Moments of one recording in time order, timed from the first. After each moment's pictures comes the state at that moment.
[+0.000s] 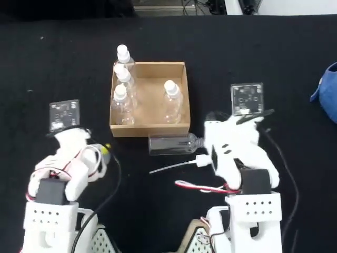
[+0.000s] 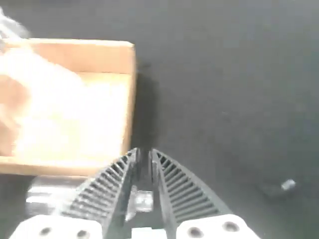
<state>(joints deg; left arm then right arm) 0.0 -75.8 63.4 69.8 9.9 -3.0 -66.1 57.2 56.0 -1.1</state>
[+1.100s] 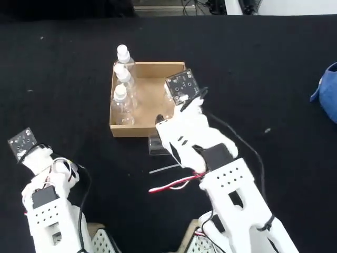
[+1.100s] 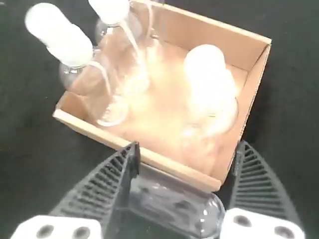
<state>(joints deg) -30.2 -75.8 91.4 46.3 9.8 -24.4 -46.1 55.2 41.7 -1.1</state>
